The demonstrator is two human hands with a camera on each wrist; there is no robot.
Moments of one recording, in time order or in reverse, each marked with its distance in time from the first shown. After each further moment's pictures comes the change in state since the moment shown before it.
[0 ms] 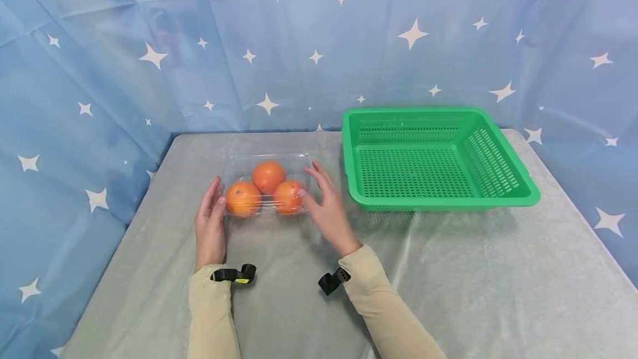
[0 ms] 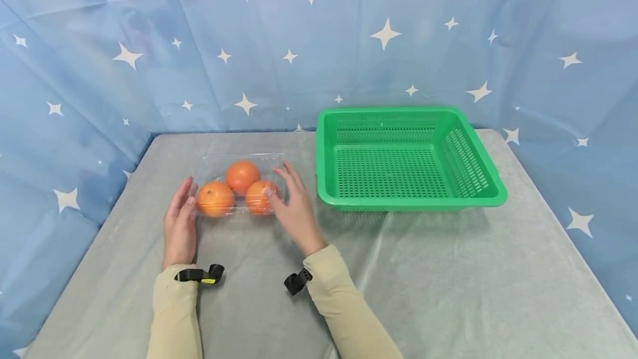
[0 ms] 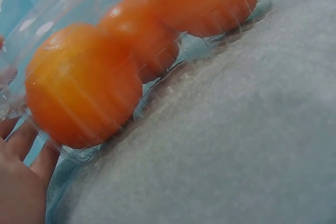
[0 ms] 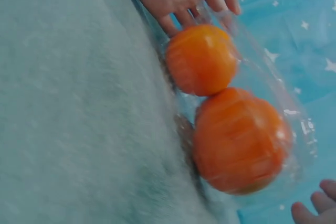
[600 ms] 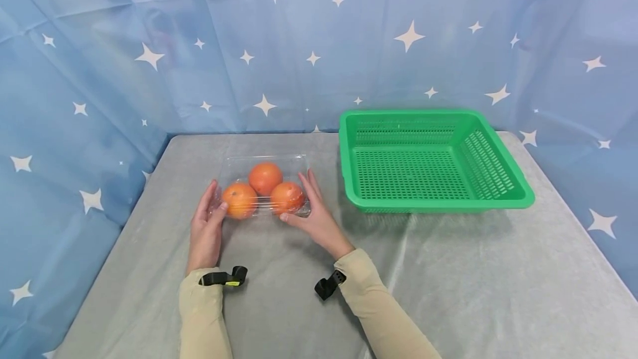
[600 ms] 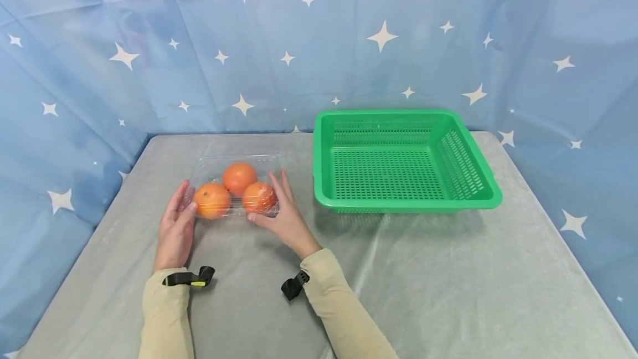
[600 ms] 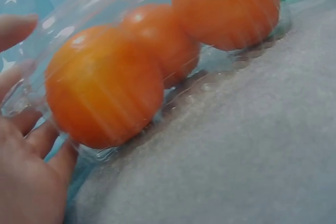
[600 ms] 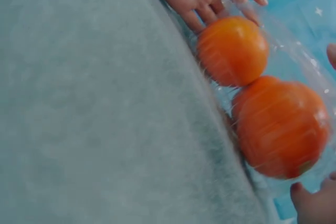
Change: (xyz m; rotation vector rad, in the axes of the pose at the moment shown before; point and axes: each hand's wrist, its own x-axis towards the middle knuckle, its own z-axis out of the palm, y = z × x) left_hand 0.000 -0.001 -0.005 -0.178 -0.131 -0.041; right_hand -0.009 -0.008 0.000 0.107 -0.213 0.144
